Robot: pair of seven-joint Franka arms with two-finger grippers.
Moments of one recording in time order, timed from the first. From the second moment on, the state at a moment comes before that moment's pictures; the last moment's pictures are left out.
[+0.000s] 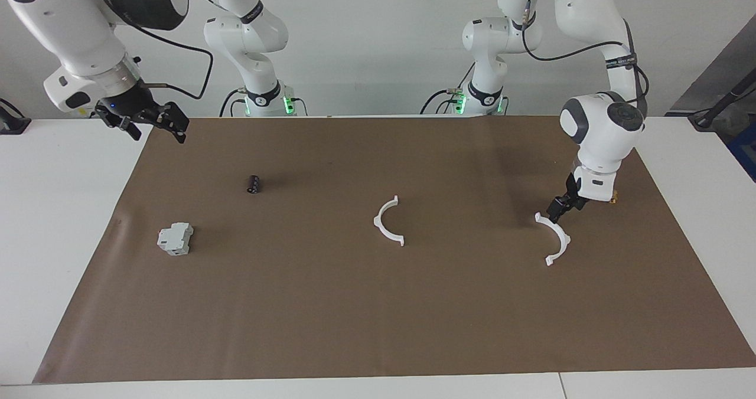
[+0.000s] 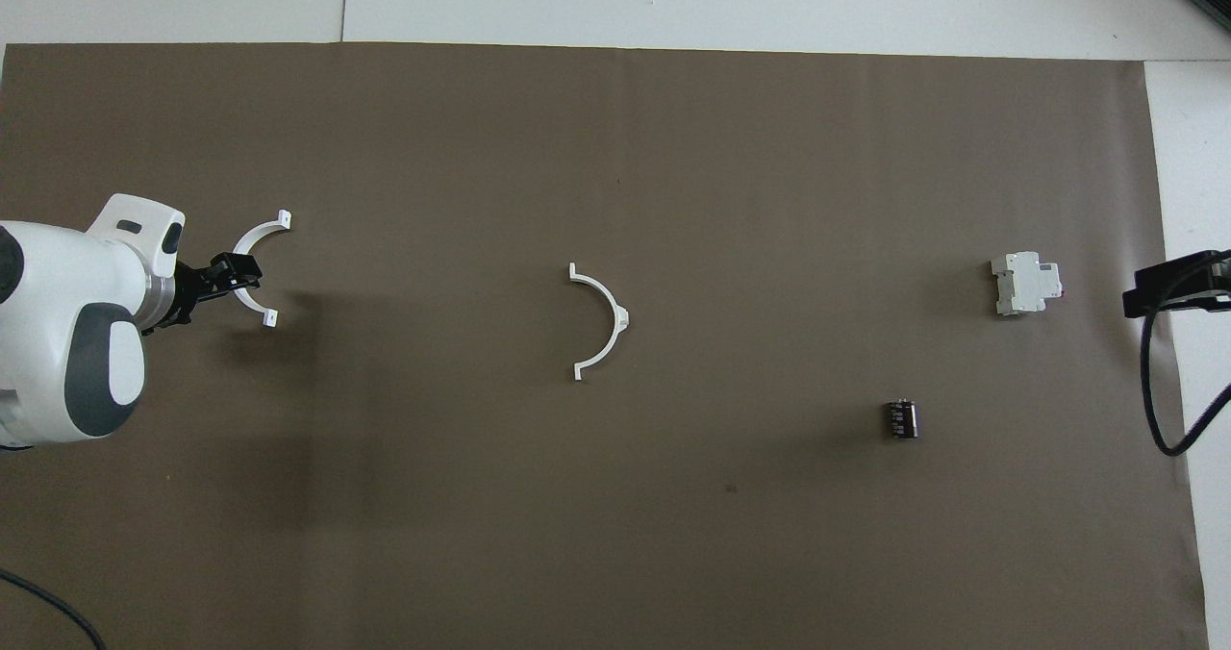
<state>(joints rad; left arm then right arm) -0.09 0.15 0.12 -2.18 0.01 2.45 -0.42 0.00 -0.04 -0.10 -1.60 -0.03 1.49 -0.01</state>
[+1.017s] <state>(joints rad) -0.10 0.20 0.13 -2.19 0.01 2.51 -0.49 0.03 -0.04 -0.09 -1.60 -0.03 1.56 -0.04</state>
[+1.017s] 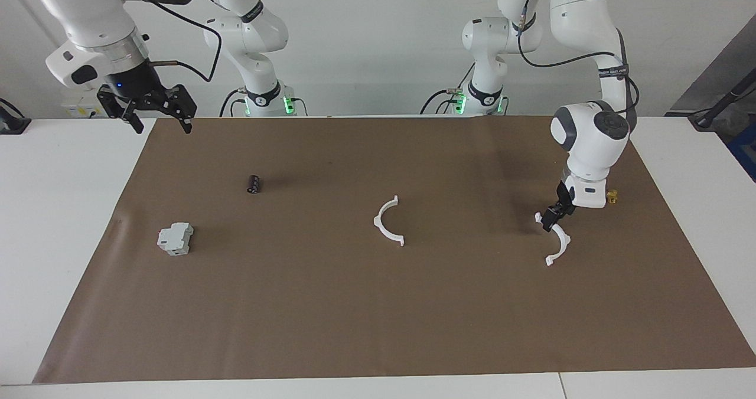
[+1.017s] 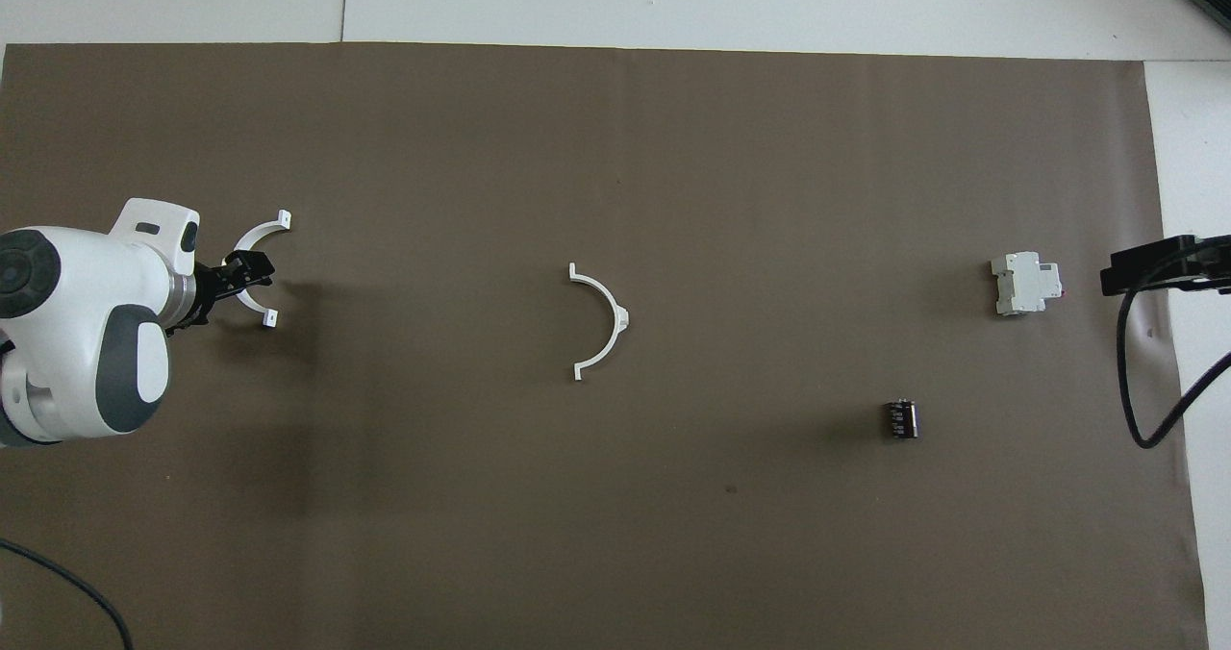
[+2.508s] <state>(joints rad) -0.11 0.21 0.12 -2.17 0.00 2.45 -0.50 0.03 -0.04 -0.09 -1.60 -0.03 1.56 -0.04</state>
